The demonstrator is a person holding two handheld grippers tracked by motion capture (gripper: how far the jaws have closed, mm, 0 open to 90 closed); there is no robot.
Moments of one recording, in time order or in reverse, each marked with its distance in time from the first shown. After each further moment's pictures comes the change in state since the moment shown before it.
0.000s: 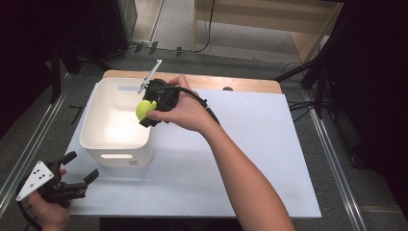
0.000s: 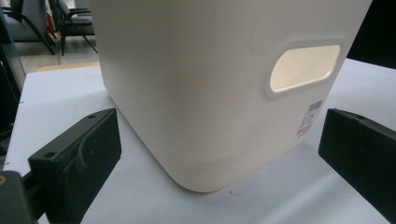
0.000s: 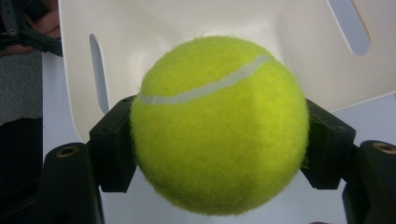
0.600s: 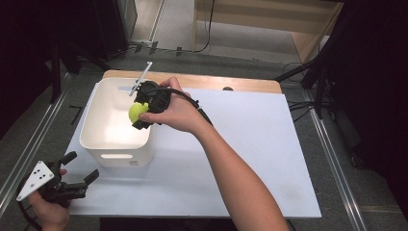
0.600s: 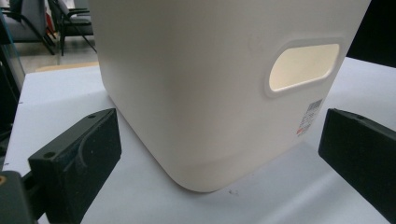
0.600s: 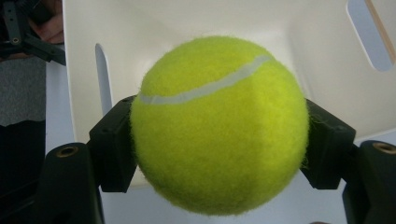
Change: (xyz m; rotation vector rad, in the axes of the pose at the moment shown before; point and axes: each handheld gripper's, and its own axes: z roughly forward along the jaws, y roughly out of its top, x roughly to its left) left arm 0.000 0.000 0.000 0.002 -0.002 0.004; right arm 0.006 0.012 0.015 0.013 0.014 -0.016
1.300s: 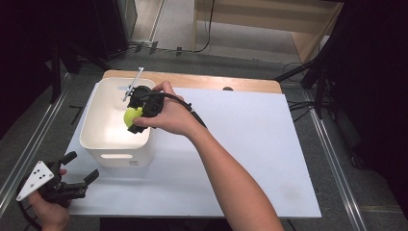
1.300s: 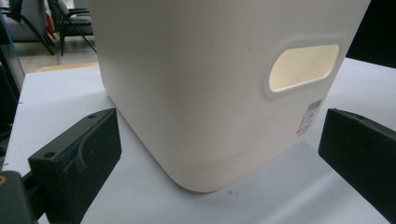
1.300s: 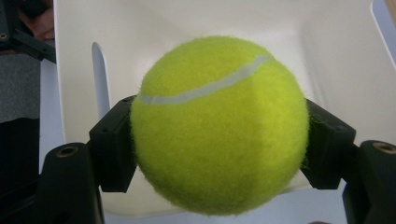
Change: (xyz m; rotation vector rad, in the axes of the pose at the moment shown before) left arm 0.000 0.000 0.000 0.000 0.001 -0.001; right arm 0.006 0.006 0.019 0.026 0.005 -0.016
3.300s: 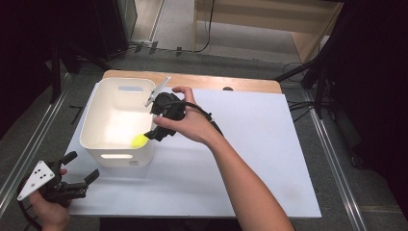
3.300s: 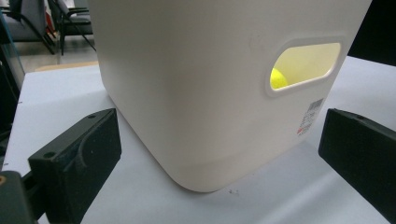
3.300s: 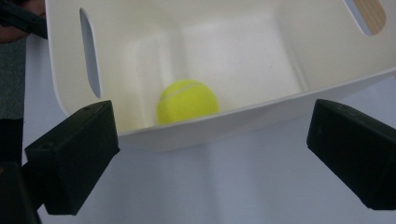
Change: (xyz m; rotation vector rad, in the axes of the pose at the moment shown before) left arm -0.001 0.000 0.002 0.001 0.001 0.004; right arm 0.001 -0.055 -0.018 -0.093 -0.067 0.033
